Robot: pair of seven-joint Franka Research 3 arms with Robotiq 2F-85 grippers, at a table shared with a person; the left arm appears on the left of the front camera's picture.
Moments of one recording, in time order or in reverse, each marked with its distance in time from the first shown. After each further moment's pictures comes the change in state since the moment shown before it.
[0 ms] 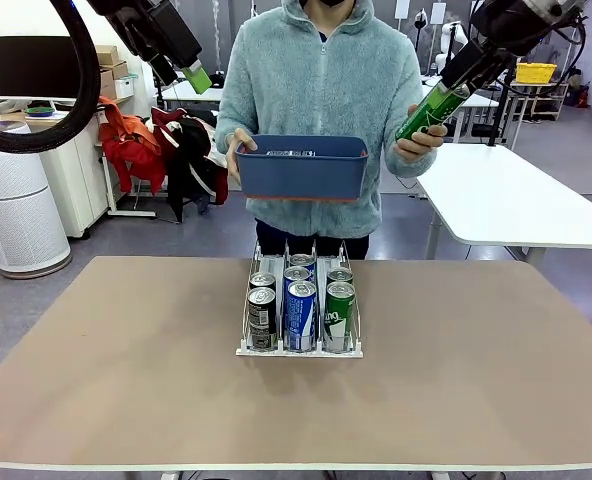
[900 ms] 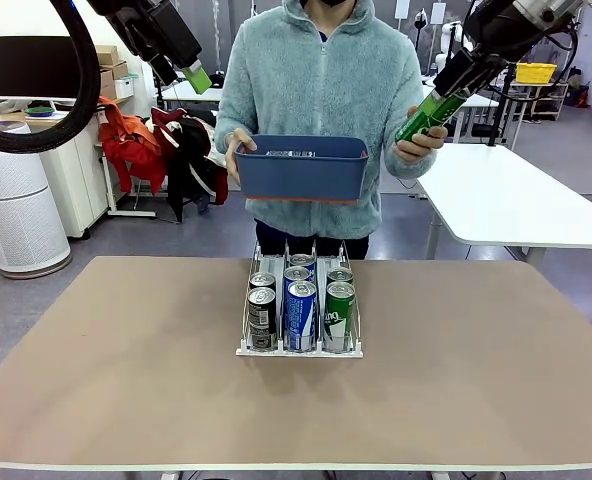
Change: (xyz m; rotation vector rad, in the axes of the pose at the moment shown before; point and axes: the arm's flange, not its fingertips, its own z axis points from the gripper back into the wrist) left arm 0.000 0.000 0.000 0.000 0.000 0.000; right arm 0.001 0.001 -0.006 0.012 0.002 -0.004
